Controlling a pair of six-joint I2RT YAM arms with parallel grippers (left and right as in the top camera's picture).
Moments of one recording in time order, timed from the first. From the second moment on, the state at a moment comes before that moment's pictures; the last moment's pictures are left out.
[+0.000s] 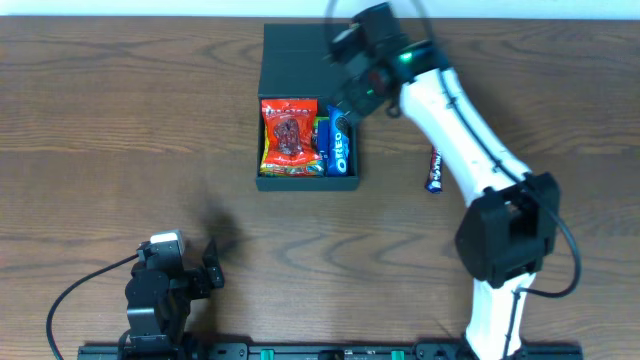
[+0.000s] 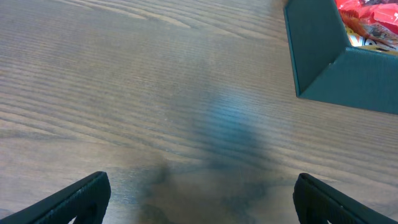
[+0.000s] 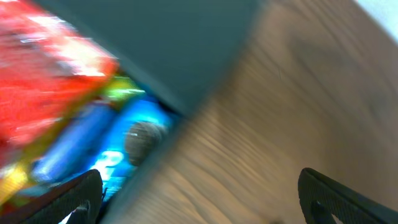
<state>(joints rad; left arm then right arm) 0.03 0.01 0.16 -0.74 0.02 -0.15 0.36 2.10 1.93 -0.92 0.02 -0.25</state>
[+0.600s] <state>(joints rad) 0.03 0.01 0.16 -0.74 0.02 -0.15 0.13 2.12 1.59 -0.93 0.04 0.27</state>
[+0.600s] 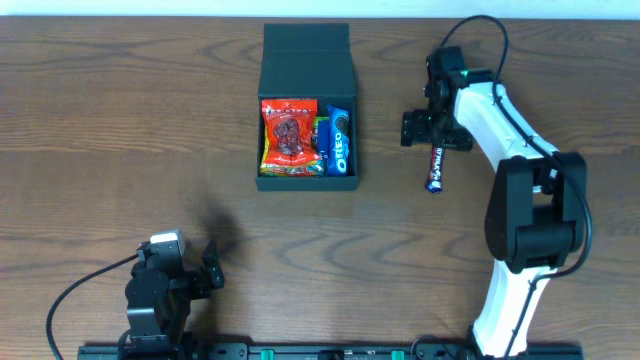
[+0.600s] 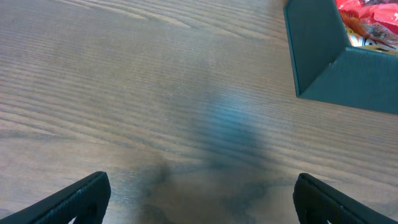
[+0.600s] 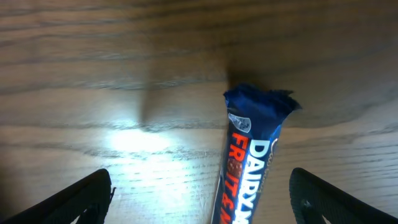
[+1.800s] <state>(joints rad) 0.03 0.01 0.16 -0.74 0.02 -0.15 0.35 2.13 1.92 -0.92 -0.06 0.38</state>
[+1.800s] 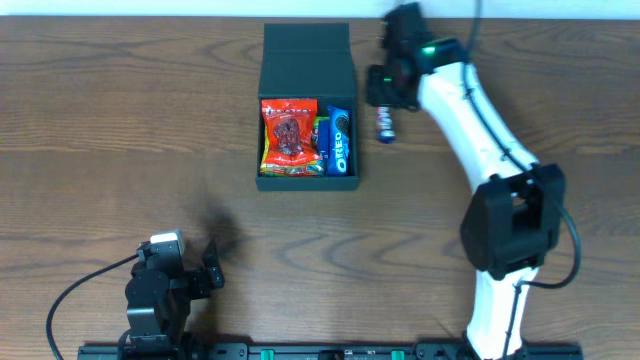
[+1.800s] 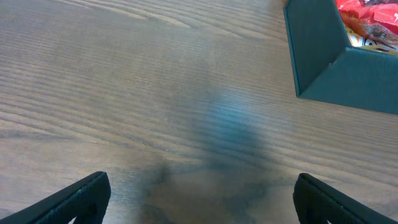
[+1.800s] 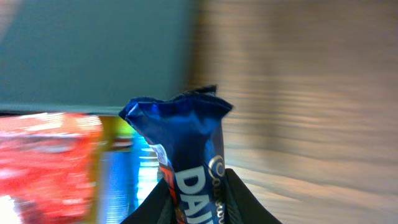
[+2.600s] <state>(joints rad) 0.03 0.01 0.16 -0.76 -0.01 -0.14 0.39 2.13 1.92 -0.83 0.02 0.47</state>
